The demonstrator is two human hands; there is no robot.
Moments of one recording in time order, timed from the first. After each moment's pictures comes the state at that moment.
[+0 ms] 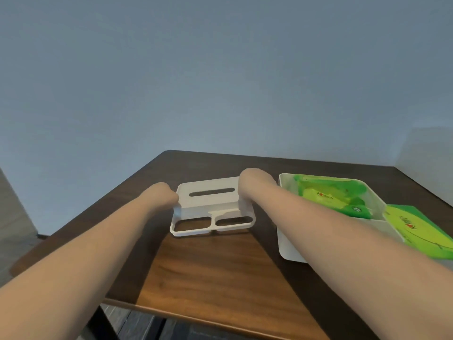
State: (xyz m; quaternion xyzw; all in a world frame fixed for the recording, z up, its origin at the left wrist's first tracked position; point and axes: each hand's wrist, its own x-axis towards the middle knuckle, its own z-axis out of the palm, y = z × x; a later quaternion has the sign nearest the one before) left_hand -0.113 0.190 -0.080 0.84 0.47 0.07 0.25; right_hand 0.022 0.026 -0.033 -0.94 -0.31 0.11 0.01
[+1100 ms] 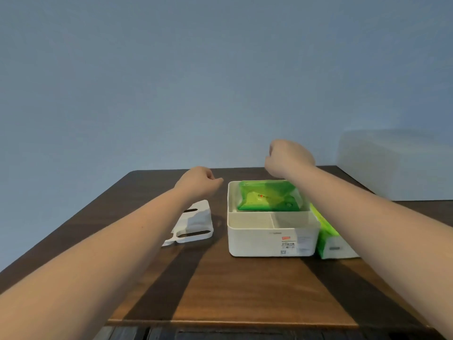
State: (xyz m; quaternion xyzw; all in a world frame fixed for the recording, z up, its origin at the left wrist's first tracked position) left_hand -0.031 0.029 -0.010 0.91 0.27 0.17 0.25; right_hand 0.069 -0.137 0.035 -0.95 -0.23 -0.12 0.18
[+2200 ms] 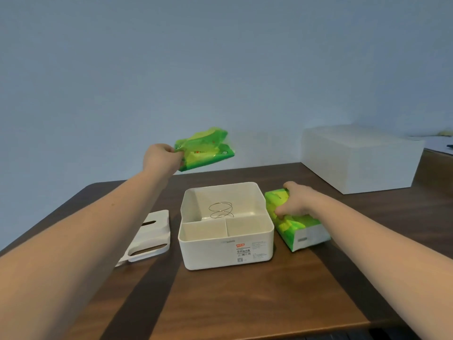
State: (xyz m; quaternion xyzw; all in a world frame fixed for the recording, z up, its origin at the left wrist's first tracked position) left_hand 0.043 0.025 0.021 0.80 0.30 0.34 0.40; right_hand 0.132 -0.249 -0.037 -0.97 -0.15 0.10 0.14
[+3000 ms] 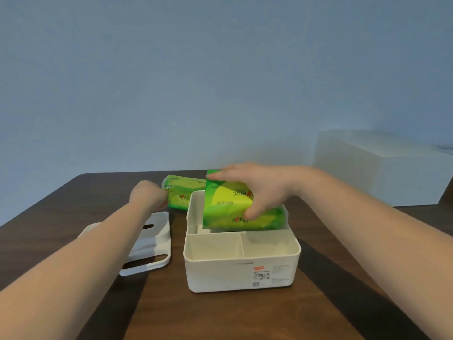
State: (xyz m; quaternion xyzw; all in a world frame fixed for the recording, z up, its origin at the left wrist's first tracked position) left_hand 0.064 0.124 -0.080 0.82 0.39 0.19 0.38; right_hand 0.118 -0.156 0.022 -0.81 -0.58 0.04 0.00
